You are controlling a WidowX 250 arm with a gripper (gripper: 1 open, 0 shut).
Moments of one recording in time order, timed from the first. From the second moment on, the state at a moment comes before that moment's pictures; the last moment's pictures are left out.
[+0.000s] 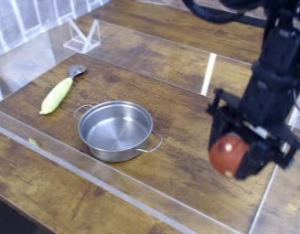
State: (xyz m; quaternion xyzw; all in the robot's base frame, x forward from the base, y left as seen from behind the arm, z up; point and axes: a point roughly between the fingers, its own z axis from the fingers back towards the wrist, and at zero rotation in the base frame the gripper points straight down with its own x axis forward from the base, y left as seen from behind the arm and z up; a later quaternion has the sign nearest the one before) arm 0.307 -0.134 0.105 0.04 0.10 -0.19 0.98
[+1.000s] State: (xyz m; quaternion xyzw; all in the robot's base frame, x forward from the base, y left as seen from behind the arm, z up) arm 0.315 -0.011 0.132 0.04 0.03 -0.22 0.97
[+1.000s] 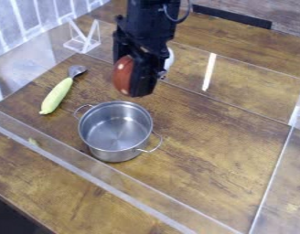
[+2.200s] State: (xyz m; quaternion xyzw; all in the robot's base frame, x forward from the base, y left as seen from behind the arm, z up) arm 0.309 0.016 0.090 0.03 -0.03 -0.17 0.98
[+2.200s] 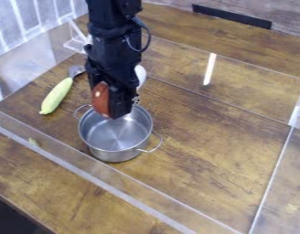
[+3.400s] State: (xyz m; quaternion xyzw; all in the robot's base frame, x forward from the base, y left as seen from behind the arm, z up) arm 0.303 -0.004 0.097 0.02 -0.04 -0.14 0.99
